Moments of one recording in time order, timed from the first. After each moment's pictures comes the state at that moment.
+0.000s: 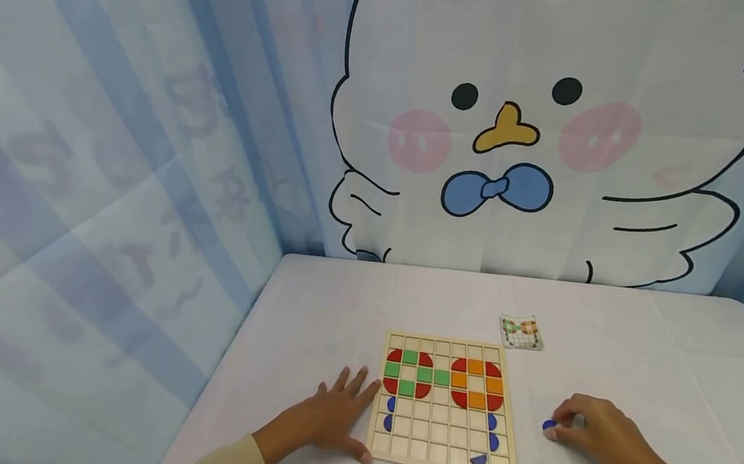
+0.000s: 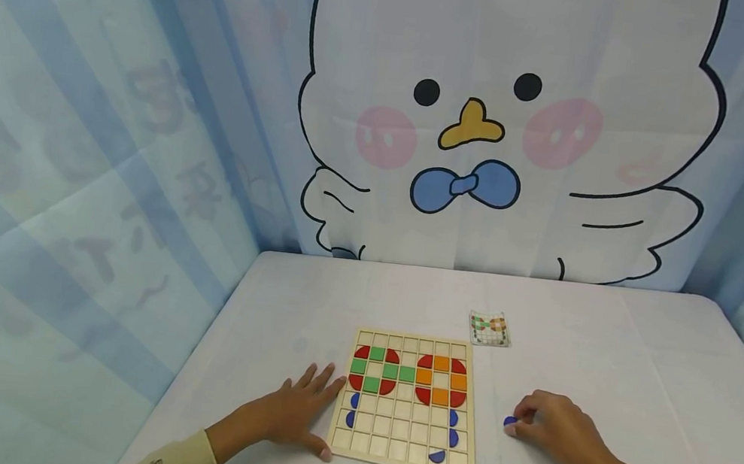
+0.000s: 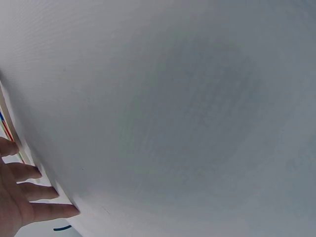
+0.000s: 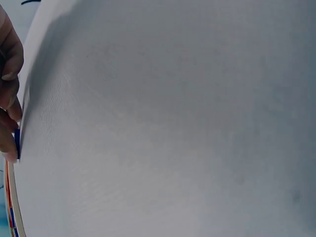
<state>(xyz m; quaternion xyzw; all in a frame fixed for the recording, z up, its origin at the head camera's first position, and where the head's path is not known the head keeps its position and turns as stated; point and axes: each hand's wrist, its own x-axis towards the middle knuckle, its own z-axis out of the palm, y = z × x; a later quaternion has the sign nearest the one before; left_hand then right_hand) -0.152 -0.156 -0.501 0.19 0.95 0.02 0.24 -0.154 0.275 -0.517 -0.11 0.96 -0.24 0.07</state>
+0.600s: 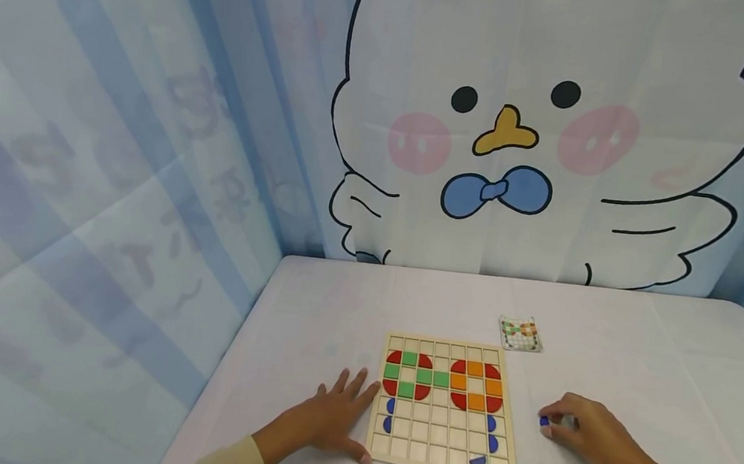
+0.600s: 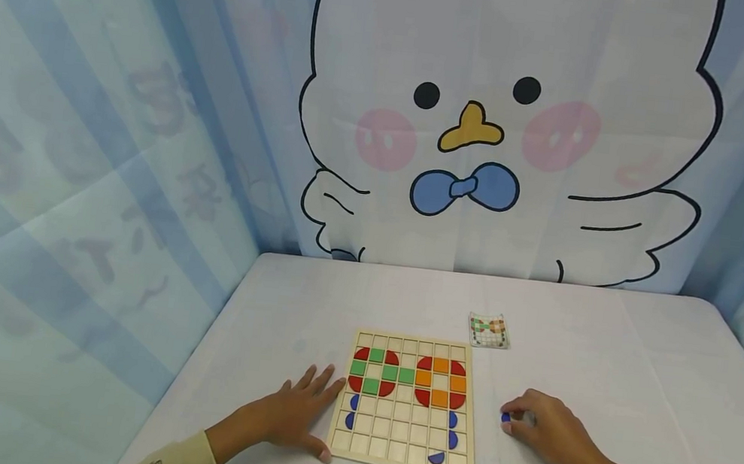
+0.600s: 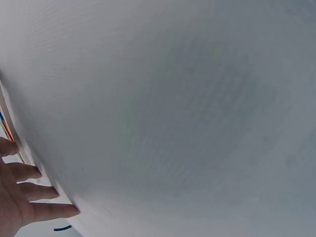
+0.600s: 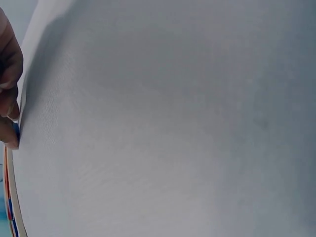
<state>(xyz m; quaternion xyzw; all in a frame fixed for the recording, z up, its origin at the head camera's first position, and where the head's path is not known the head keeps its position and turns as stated) -0.152 -0.156 -0.500 0.19 0.95 0.02 0.24 -0.154 0.269 -0.520 -0.14 0.95 -0.26 0.06</state>
